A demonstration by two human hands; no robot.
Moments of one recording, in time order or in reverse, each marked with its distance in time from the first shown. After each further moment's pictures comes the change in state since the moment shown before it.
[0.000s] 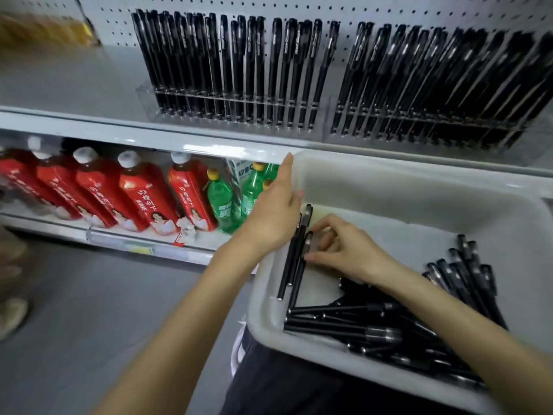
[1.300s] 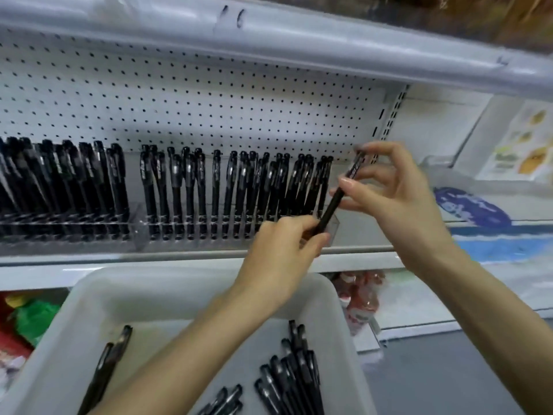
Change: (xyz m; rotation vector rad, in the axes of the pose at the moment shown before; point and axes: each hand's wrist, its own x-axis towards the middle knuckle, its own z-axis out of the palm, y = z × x) left_hand 0.064 0.182 0.135 -0.031 -0.090 0.505; right_hand -0.074 0.011 -0.269 0.403 0.783 -0.303
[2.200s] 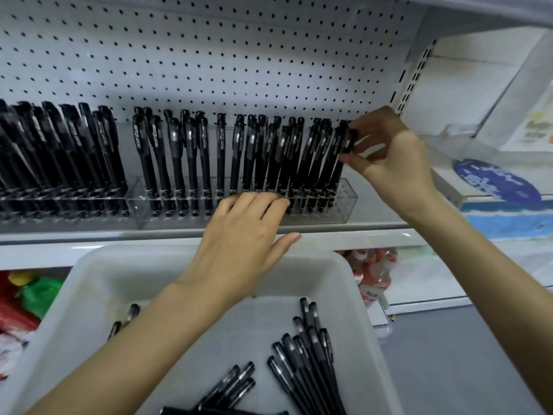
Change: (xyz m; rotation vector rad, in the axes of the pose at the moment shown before) left_hand -0.010 -0.065 -0.022 0.876 0.083 0.285; right_hand 0.054 0.068 0.001 -0.520 0.008 -0.236
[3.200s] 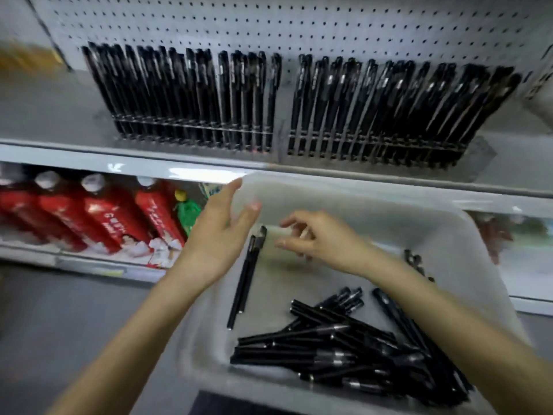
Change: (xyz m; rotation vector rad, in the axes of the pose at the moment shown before) left_hand -0.161 -0.081 -0.061 -0.741 -0.004 -0.841; right_hand -0.138 -0.122 0.168 0.189 -0.906 0.067
